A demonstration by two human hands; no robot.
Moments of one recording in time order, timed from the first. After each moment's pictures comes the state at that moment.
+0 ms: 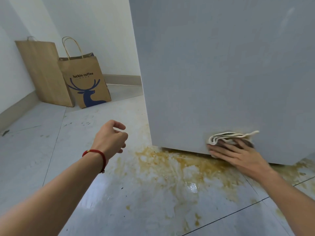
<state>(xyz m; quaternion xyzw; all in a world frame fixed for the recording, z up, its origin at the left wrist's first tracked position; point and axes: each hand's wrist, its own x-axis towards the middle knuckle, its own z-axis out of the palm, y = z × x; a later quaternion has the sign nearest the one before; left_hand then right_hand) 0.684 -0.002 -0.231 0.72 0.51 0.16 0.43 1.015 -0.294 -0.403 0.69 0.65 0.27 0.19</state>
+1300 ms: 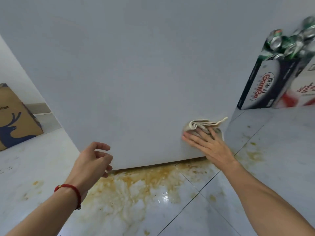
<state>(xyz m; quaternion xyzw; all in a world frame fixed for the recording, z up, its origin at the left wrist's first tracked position) 0.774 -0.115 -0.220 0.76 0.40 0.11 0.50 1.060 -0.404 -0.364 0.79 0.49 0.35 0.15</state>
